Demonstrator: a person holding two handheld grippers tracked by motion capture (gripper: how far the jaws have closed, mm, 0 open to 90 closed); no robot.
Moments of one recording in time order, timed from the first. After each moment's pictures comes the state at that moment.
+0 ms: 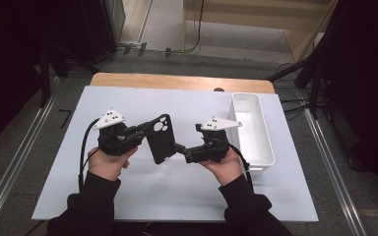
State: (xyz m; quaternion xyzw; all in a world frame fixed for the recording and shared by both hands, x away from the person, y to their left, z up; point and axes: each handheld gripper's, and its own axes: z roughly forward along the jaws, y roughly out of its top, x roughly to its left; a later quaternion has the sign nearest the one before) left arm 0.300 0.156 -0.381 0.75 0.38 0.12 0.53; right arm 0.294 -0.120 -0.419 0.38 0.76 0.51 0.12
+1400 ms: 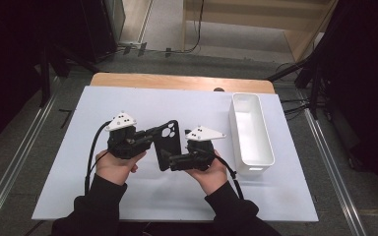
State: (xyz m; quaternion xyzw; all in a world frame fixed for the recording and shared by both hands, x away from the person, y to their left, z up) left arm 0.293 0.134 -0.383 0.77 0.38 0.10 0.51; right arm 0.280 -0.084 -0.431 0.39 0.76 0.51 0.15
